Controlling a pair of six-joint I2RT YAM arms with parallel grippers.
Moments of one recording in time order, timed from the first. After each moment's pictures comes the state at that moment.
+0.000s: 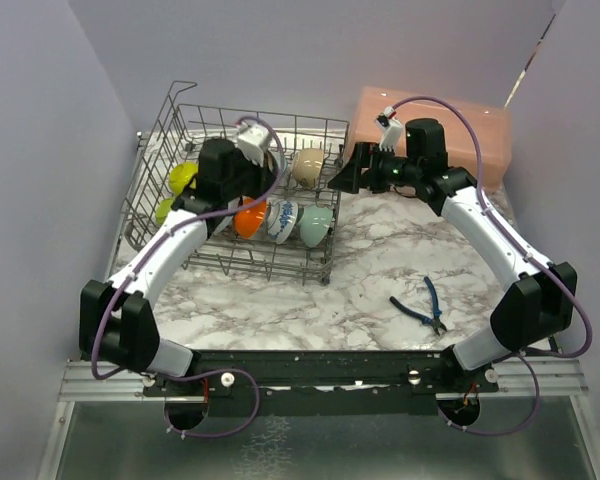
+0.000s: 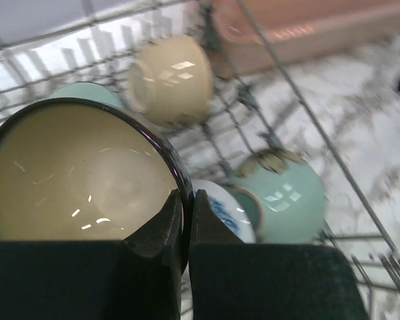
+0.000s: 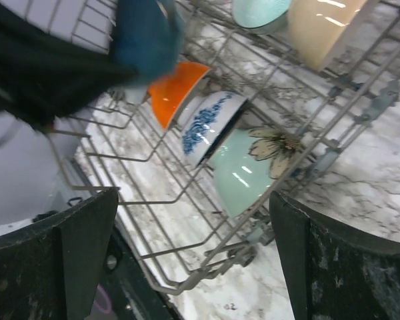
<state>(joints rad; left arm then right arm) -0.30 1.47 1.25 -0.14 0.29 -0.05 0.36 1.54 1.41 -0.38 -0.55 0.36</state>
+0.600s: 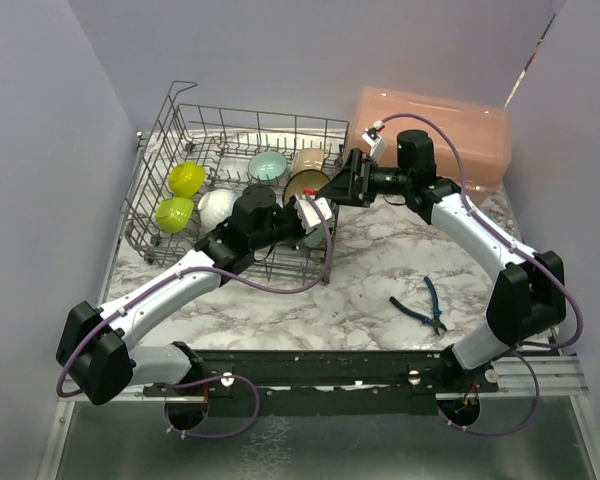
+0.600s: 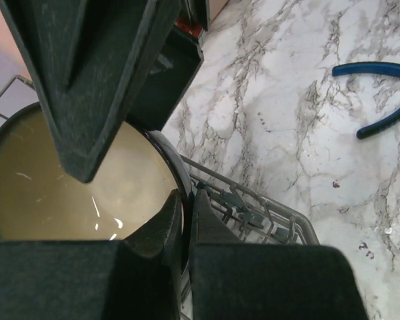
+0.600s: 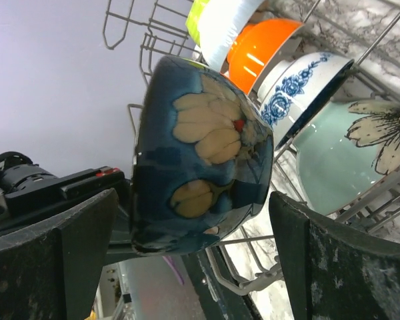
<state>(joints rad) -0.71 1.25 0.96 0.02 0.35 0.42 0.38 1.57 1.27 -0.12 -0.84 0.68</state>
